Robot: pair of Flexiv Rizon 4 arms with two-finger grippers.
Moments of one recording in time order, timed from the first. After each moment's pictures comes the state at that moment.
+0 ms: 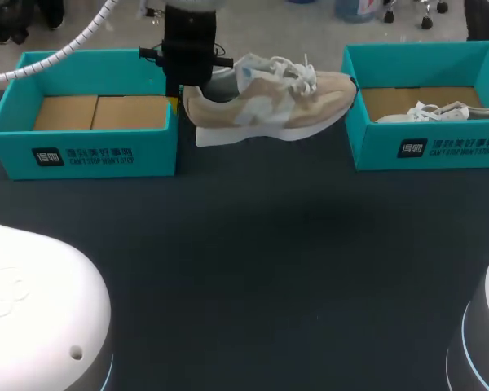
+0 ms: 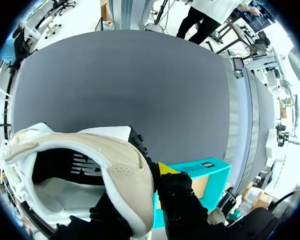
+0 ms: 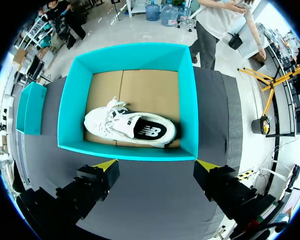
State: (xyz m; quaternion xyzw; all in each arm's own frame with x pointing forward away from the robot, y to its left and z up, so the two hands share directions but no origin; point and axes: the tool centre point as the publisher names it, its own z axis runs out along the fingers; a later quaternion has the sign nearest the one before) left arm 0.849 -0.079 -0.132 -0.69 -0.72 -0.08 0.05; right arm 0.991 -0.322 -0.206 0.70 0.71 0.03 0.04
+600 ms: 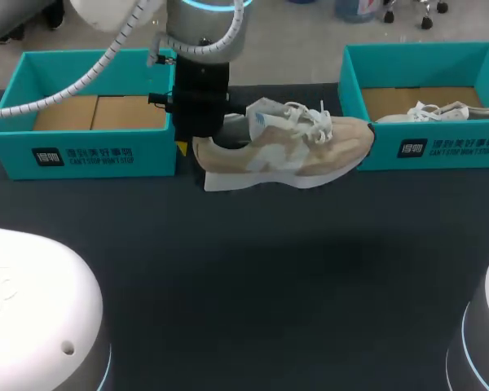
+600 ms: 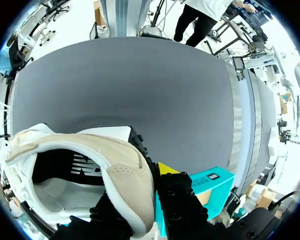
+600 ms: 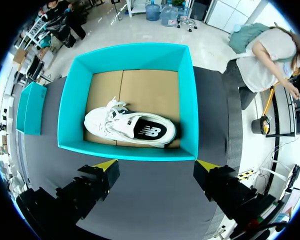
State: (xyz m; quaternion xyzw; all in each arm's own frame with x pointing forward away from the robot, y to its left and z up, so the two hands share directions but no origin) left arm 0.779 -0.093 -0.160 -0.71 -0.70 -0.07 0.04; right arm 0.991 -0.322 -0.206 0.70 0.71 0.03 0.04
